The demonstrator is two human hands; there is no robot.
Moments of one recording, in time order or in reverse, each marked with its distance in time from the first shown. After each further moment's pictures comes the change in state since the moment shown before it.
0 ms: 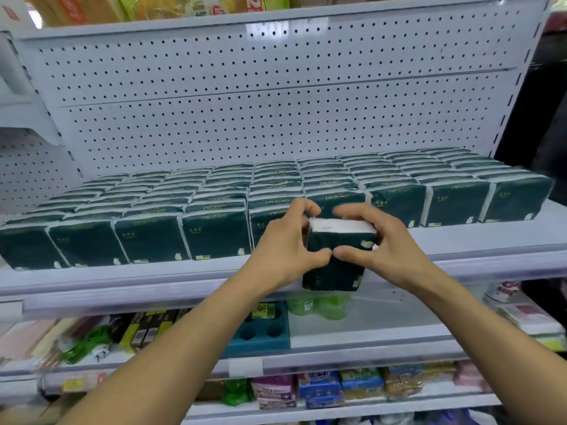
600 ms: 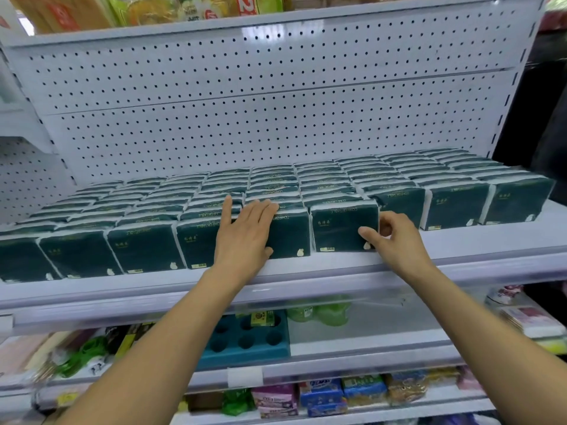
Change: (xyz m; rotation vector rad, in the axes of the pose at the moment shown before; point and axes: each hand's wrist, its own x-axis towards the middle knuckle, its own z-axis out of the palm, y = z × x) left_hand 0.028 -0.068 -0.024 1.095 0.053 0.010; right_hand 0.027 0.056 -0.011 -0.267 0.310 0.304
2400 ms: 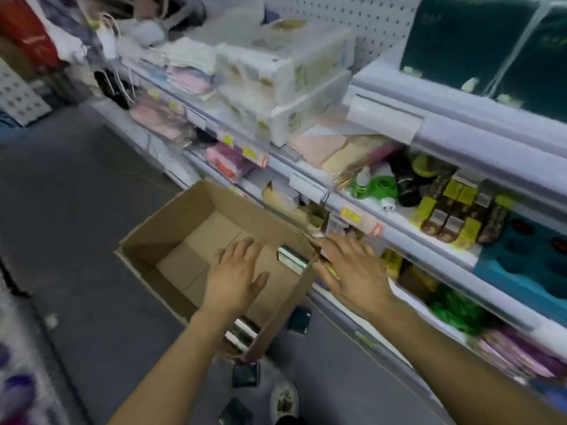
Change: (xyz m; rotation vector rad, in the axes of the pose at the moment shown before) left_hand -0.517 -0.299 0.134 -0.200 -0.432 -0.855; right_hand -0.324 -0.180 0.483 -0.329 -0.843 -0.953
